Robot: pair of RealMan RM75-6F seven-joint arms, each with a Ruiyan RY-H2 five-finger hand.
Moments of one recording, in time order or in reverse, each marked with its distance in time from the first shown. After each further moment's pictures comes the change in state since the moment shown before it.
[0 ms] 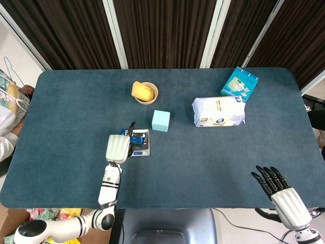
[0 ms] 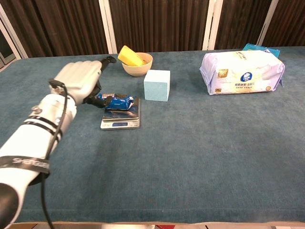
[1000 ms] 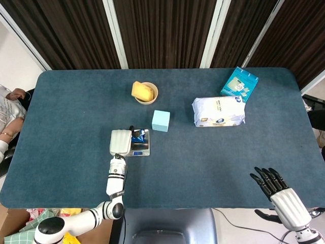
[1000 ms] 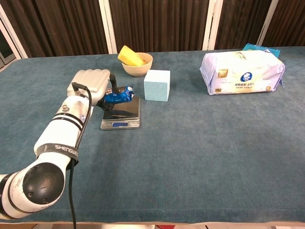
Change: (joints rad) left arm -0.131 -0.165 -0.117 0.340 -0.120 -0.133 0.035; right arm 0.010 0.013 -0.011 0.006 -0.007 -0.004 0.038
